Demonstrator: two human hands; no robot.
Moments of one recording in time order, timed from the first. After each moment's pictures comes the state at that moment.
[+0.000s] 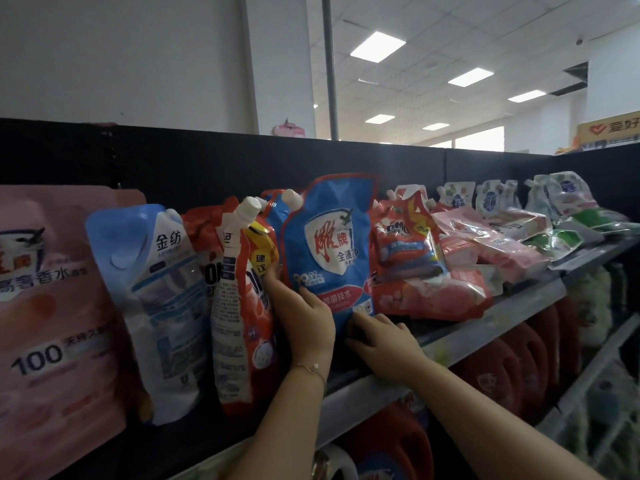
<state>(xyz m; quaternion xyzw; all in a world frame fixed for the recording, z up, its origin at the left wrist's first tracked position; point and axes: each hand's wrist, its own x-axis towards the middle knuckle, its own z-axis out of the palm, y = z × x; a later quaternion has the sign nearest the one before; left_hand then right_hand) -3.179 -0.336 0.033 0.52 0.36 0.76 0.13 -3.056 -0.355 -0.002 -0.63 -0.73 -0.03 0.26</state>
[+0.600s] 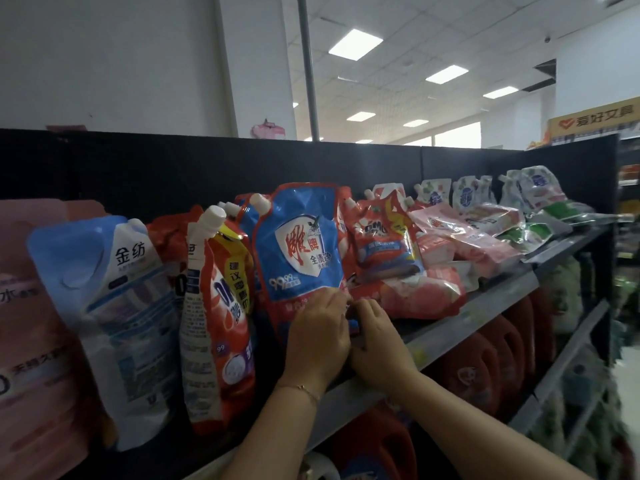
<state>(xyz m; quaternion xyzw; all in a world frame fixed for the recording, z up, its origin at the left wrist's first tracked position) -3.166 -0.340 0.016 0.82 0.30 0.47 -0.10 -3.049 -0.363 -0.012 -0.59 -0.66 -0.06 0.46</state>
